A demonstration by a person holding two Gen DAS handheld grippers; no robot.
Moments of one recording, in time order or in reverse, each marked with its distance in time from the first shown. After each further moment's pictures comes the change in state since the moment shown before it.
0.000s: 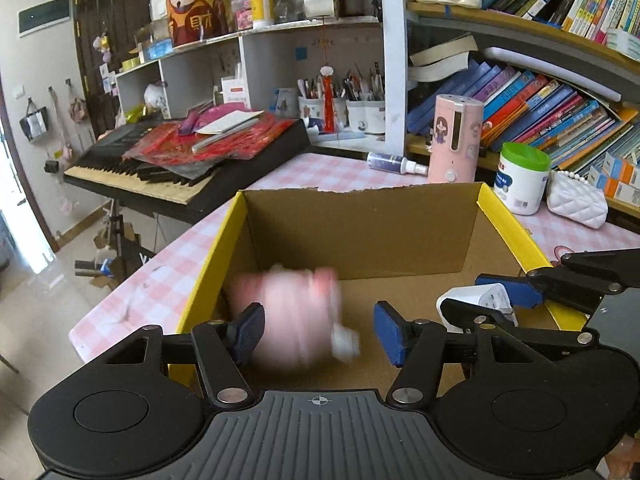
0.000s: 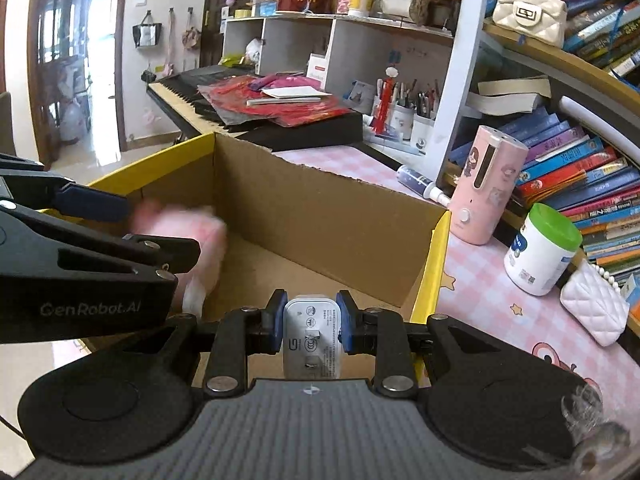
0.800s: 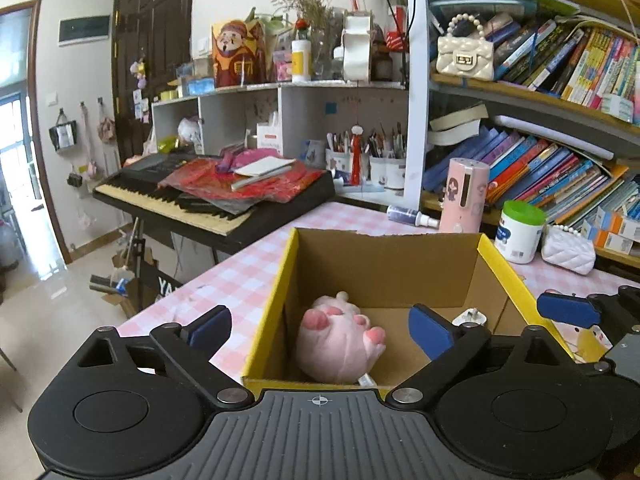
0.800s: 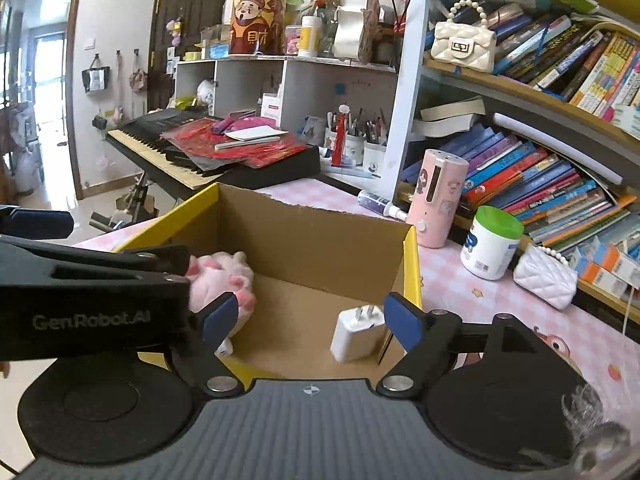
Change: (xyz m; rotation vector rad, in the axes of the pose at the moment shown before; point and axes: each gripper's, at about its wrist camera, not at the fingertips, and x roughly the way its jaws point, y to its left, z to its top) left arm -0.073 0.034 -0.020 -0.075 -0.171 0.021; right arm -0.073 0.055 0.001 0.134 -0.095 -0.165
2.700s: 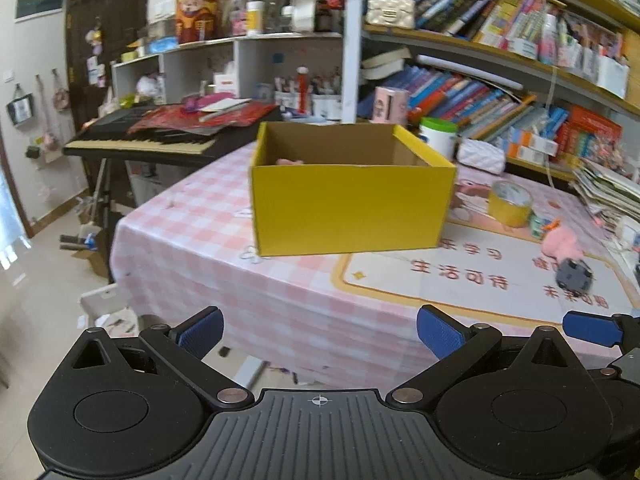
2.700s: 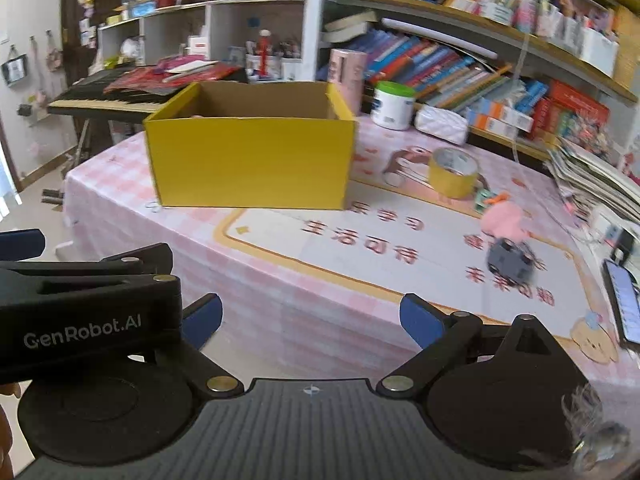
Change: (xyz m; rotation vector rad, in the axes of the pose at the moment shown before) left arm -0.135 0.030 -0.109 0.071 0.142 -0.199; right arm -0.171 0.079 -0.122 0.218 0.207 -0.249
